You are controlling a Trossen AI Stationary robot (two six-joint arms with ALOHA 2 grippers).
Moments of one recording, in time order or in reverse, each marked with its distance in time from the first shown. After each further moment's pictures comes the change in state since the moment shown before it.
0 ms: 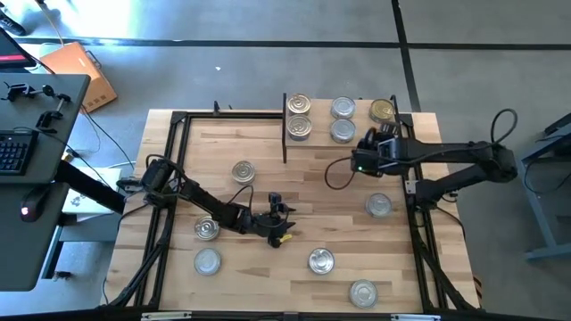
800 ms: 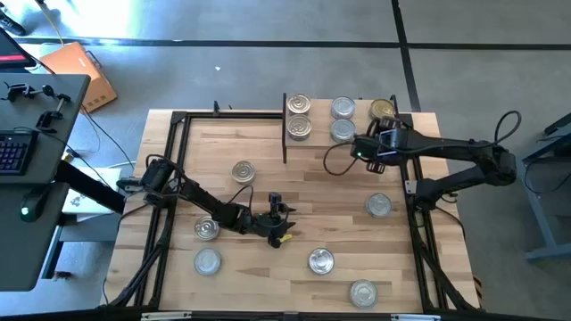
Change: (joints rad) left arm -0.001 -0.001 0.001 0.000 0.000 0.000; right arm -0.143 0.001 -0.001 0.057 -0.116 -0.131
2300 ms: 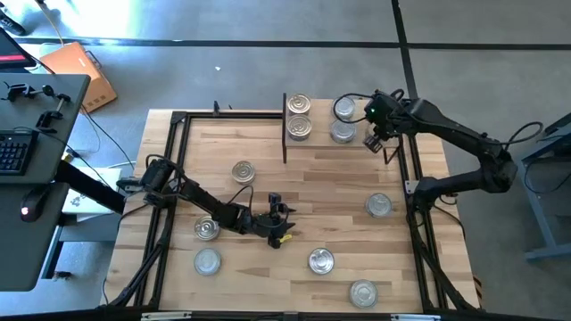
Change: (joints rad) left arm -0.002 0.000 0.000 -0.006 0.008 -0.035; right arm -0.374 0.000 0.172 0.008 -0.368 0.105
